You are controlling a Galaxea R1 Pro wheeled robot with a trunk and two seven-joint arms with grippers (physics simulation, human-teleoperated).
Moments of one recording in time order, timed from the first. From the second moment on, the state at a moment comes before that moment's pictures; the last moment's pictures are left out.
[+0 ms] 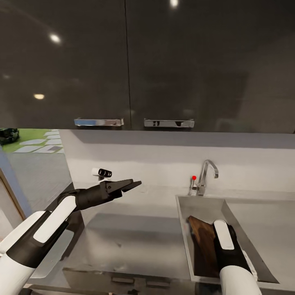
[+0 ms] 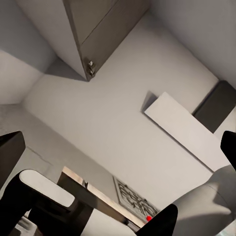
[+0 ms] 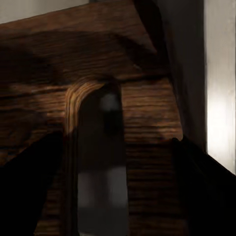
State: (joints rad) left arm -0.63 0.33 -0.44 -1.49 1.34 0.76 -0.78; right arm -0.56 0.15 -0.48 -0.97 -0.86 0.11 -1.37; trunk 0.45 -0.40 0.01
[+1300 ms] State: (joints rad) left arm -0.63 0.33 -0.44 -1.49 1.34 0.76 -0.78; right arm -0.56 0.15 -0.48 -0.97 -0.86 0.10 -1.38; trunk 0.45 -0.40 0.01
